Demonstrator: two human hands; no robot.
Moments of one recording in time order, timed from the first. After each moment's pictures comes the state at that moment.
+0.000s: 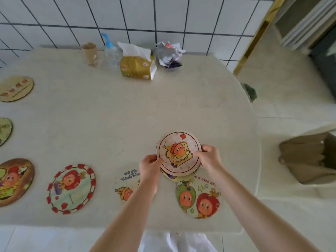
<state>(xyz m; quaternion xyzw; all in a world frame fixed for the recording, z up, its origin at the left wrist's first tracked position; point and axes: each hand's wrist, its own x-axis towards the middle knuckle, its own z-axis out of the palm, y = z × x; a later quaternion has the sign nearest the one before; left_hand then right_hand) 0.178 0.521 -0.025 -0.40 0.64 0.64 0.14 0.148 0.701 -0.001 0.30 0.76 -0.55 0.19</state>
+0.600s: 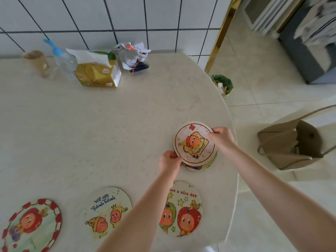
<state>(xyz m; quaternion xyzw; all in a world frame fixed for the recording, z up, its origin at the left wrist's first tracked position) 0.107 0.657 -0.041 -0.27 0.70 0.61 0.27 0.063 0.835 0.008 0.33 0.84 -0.42 0.12</state>
